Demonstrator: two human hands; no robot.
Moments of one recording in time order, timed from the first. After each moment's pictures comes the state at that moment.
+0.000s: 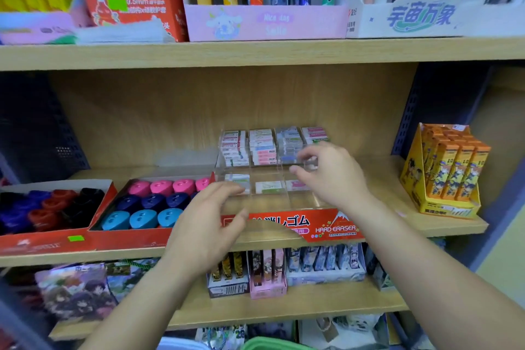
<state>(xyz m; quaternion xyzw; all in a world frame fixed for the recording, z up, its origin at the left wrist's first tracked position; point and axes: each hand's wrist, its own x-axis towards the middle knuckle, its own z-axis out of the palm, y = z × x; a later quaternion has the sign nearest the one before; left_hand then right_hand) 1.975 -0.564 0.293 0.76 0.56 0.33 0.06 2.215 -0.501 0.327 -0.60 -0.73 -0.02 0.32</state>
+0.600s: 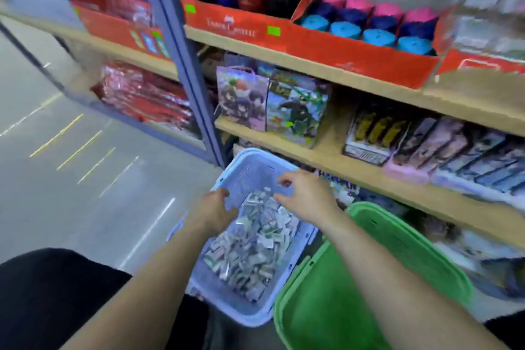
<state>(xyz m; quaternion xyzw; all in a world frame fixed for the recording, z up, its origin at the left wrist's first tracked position) 1.752 -0.750 0.010 0.42 0.84 0.11 0.33 1.951 -0.632 0.053 -0.42 -0.87 0.26 0.01</state>
